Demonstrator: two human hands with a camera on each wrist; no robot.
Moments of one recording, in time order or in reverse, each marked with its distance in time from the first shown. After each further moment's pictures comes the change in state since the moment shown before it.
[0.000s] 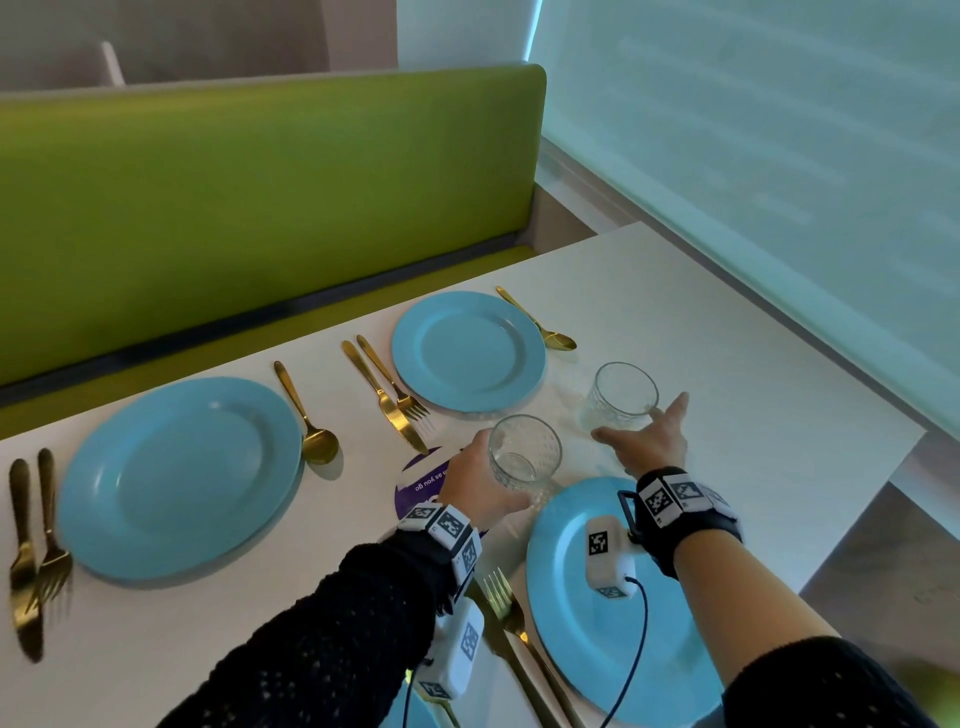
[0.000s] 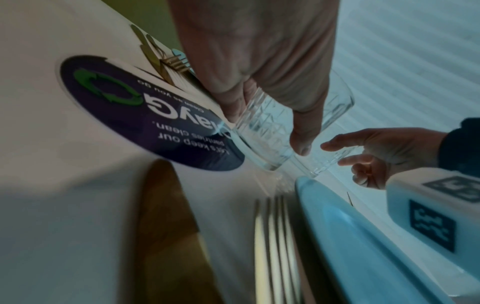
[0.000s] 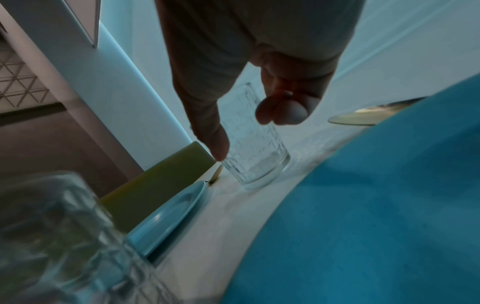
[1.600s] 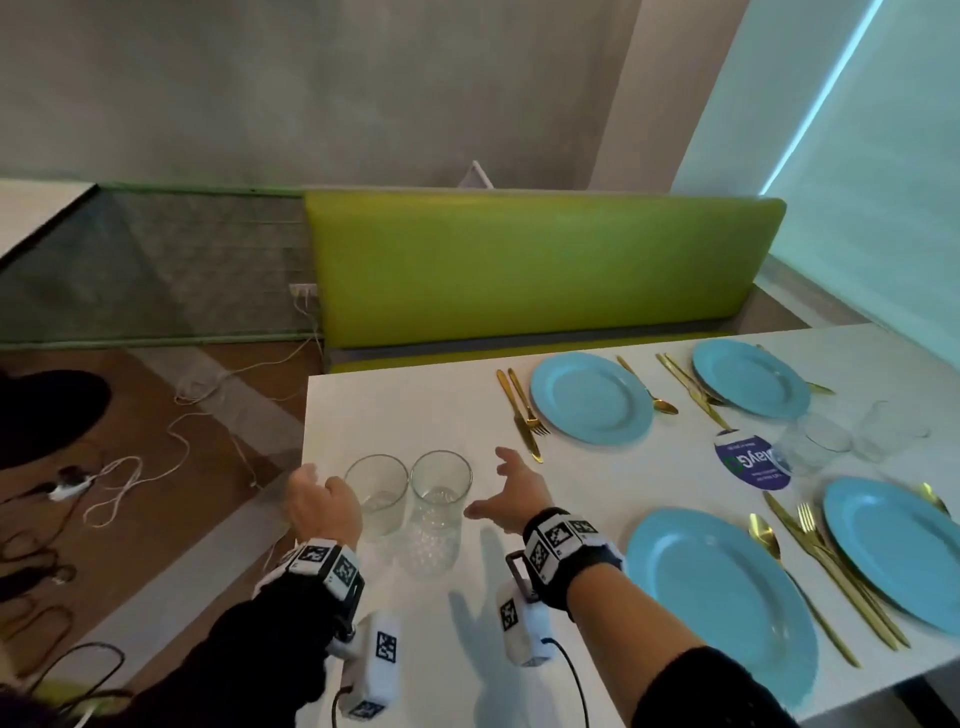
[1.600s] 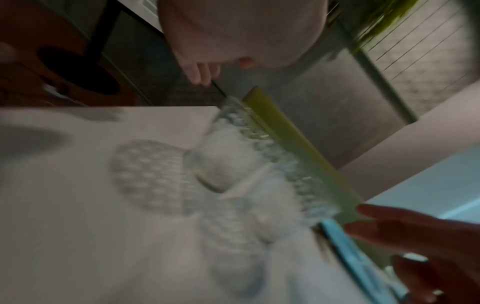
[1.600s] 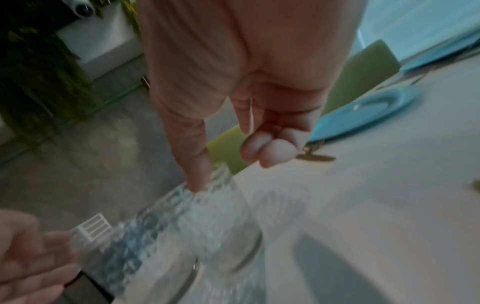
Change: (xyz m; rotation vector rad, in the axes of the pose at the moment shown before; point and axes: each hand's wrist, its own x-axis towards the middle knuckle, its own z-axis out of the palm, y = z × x) left_hand -0.404 -0.321 -0.355 -0.408 1.165 -0.428; right_hand -0.568 -0.079 0.247 -0.336 -0.789 -0.485
